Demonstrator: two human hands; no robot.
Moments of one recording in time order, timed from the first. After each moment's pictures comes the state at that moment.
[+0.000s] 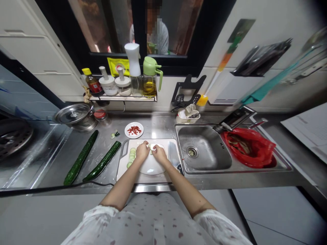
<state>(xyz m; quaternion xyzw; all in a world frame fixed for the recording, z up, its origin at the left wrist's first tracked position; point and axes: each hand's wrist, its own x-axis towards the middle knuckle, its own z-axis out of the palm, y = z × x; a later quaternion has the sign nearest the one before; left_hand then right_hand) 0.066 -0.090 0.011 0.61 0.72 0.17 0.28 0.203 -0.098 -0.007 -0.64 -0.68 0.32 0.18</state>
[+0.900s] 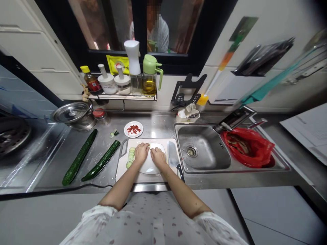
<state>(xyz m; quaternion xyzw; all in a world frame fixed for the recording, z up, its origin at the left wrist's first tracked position) 0.064 -0.105 -0.003 0.69 0.69 0.13 0.16 0.197 -0.123 0.004 -0.60 -0.79 0.14 -0.02</state>
